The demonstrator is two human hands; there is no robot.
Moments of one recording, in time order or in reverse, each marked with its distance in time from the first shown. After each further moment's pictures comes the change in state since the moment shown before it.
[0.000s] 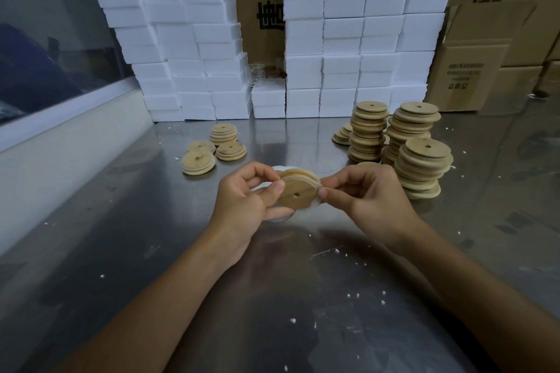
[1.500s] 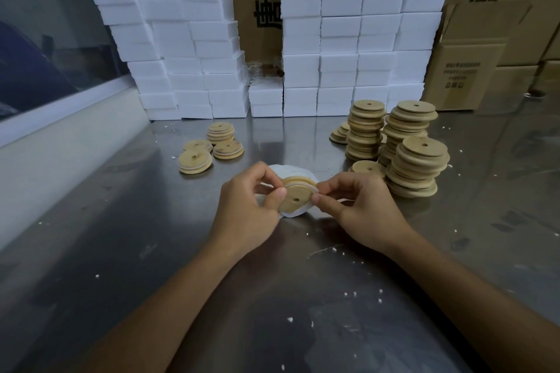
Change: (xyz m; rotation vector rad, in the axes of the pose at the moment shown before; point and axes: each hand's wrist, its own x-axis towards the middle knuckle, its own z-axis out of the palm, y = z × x) left_hand 0.003 -0.011 -0.002 0.673 0.058 0.316; right_hand -0.001 0.013 0.002 -0.257 -0.023 -0.034
